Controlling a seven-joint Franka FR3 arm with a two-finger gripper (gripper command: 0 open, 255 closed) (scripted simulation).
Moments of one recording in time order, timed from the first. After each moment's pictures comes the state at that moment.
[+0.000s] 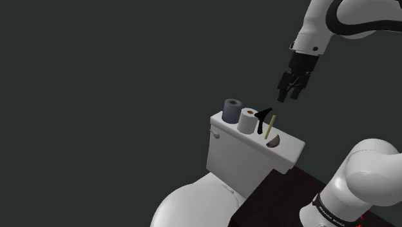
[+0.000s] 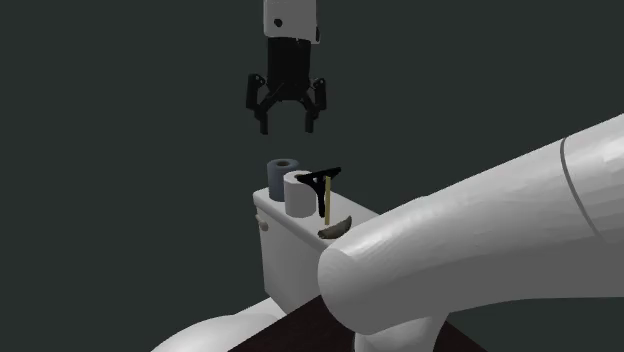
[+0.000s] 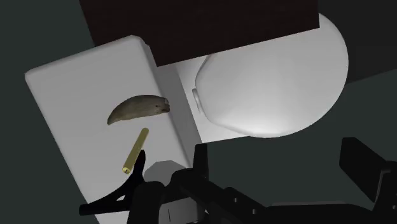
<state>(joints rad) -0.01 -0.83 -0.04 -2.38 0.05 1.53 0.12</state>
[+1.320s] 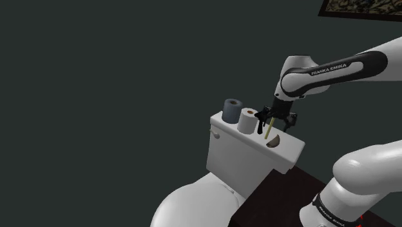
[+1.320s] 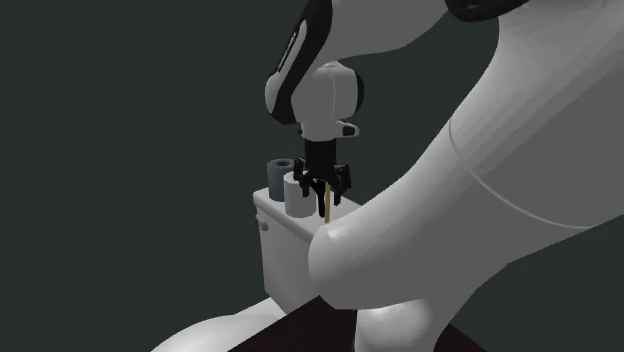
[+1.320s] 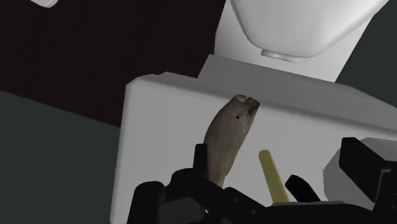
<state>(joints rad) -0.38 -0.56 0.05 -2.72 0.01 2.11 0.86</state>
